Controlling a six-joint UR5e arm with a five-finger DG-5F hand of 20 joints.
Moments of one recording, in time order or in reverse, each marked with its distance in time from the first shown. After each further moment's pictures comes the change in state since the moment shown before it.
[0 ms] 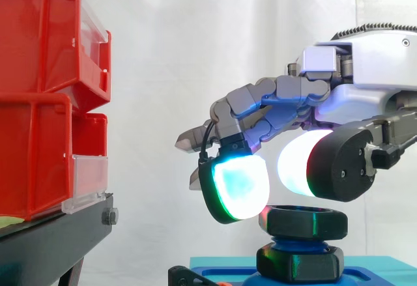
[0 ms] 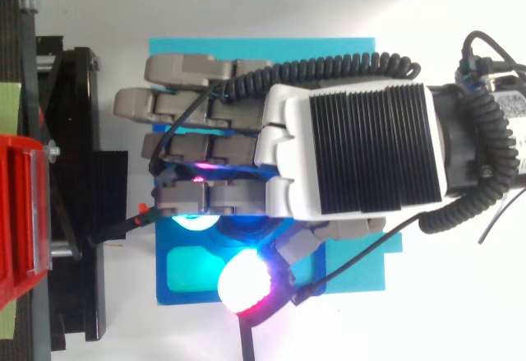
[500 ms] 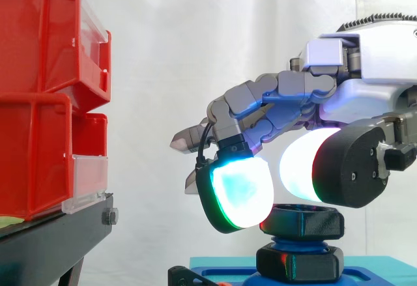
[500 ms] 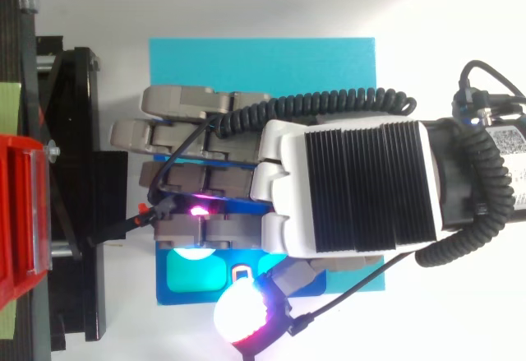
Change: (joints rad) arm 0.042 0.000 0.000 -0.010 0.049 0.010
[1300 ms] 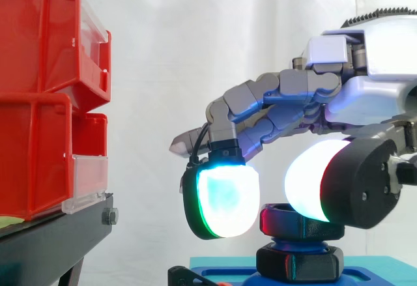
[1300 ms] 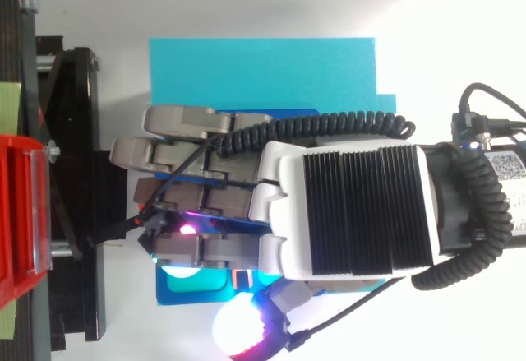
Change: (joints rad) arm 0.031 0.001 0.000 -0.010 0.054 0.029
